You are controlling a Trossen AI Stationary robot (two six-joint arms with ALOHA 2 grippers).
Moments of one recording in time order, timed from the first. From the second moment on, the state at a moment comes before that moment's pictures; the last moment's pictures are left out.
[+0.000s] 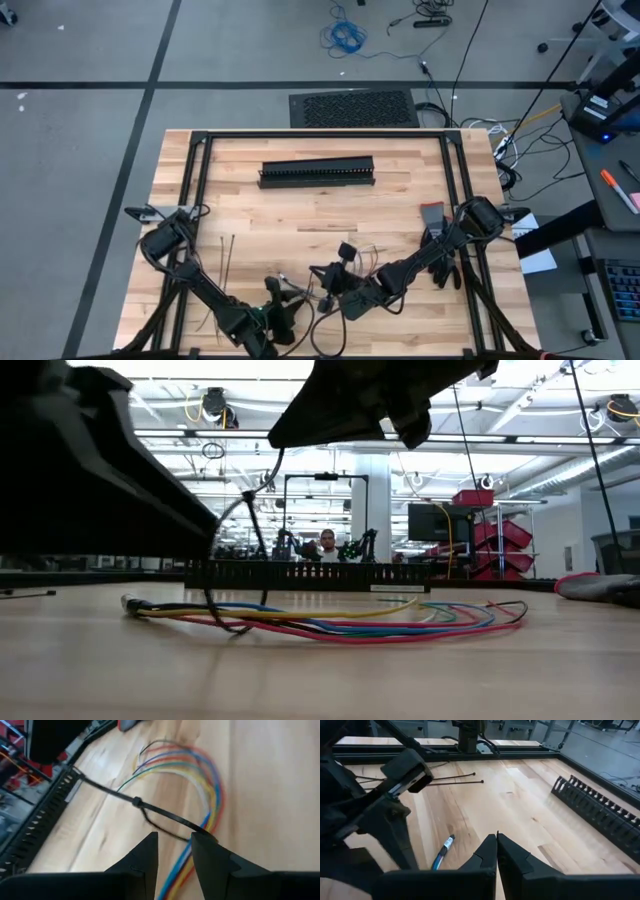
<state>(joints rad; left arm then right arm) -0.85 2.08 1.20 -0.24 -1.08 -0.52 0.54 2.00 1.25 0.17 0.90 0.36</state>
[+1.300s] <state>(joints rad) -0.82 1.90 0.85 0.69 -0.94 -0.43 0.59 2.07 1.25 0.47 0.96 -0.05</state>
